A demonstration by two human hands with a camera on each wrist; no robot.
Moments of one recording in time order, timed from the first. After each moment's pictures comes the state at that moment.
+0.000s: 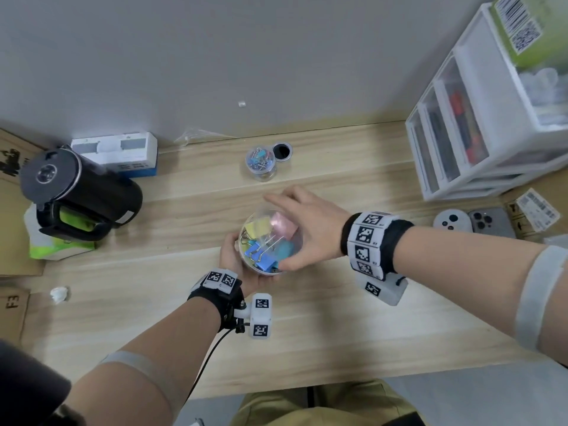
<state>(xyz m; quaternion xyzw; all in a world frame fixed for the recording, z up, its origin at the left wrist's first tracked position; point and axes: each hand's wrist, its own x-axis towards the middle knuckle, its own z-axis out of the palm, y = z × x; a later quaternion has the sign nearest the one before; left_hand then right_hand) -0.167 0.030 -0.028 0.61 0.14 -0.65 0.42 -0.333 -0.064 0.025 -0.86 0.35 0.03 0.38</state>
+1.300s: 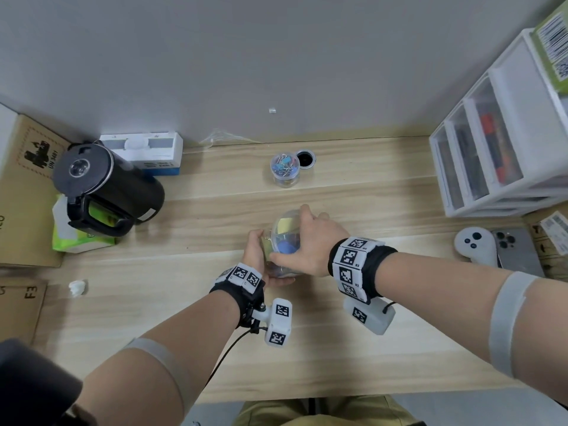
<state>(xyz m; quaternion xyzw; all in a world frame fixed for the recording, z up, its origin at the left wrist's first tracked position) -0.149 0.020 -0.036 0.67 0.06 -0.66 0.34 -0.278 -0.039 0.013 -0.77 0.53 0.12 0.32</state>
